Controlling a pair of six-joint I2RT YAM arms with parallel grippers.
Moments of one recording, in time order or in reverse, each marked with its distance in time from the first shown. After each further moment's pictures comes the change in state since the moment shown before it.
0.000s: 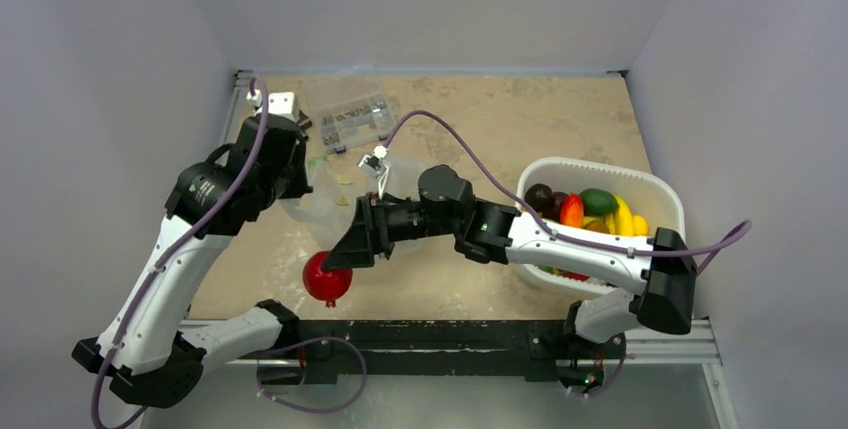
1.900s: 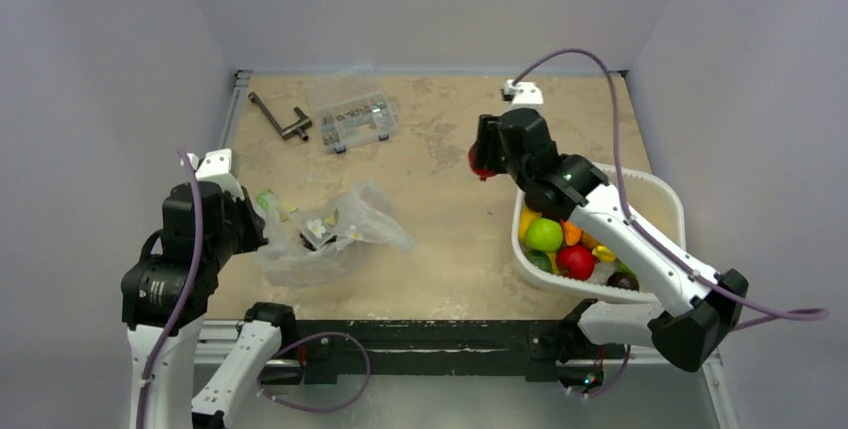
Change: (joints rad) left arm 0.422 -0.347 -0.204 -0.024 0.226 0.182; right arm -0.451 -0.166 0.060 -0.692 0.779 -0.544
